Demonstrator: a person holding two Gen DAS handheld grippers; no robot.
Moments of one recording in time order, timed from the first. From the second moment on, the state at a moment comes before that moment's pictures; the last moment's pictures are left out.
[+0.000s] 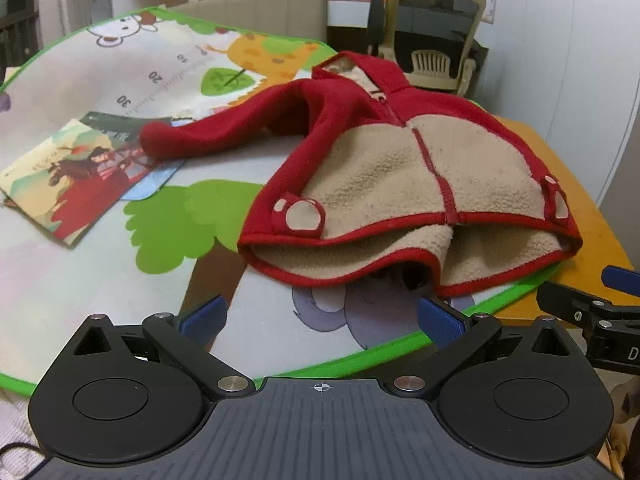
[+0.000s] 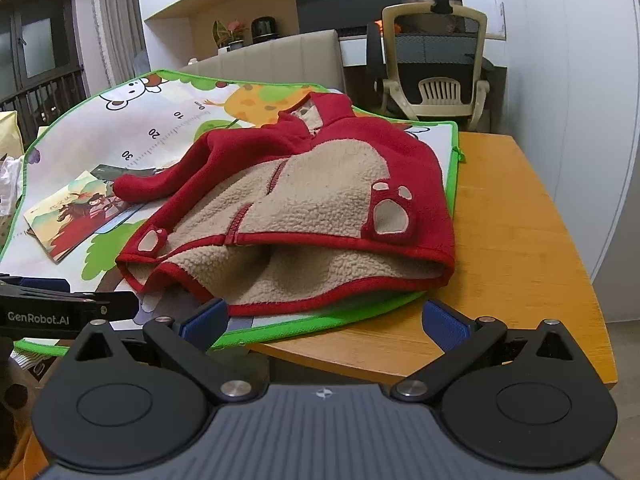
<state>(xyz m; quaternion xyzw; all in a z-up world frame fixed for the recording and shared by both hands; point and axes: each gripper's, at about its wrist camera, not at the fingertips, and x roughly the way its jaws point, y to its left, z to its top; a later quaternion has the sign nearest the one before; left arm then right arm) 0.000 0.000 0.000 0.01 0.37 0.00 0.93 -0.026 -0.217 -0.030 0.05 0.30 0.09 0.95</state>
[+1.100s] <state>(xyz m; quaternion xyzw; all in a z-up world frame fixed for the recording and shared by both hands) -0.002 -0.001 -0.001 0.00 0.36 0.00 0.93 -0.027 -0.219 -0.037 0.06 0.30 0.09 0.95</state>
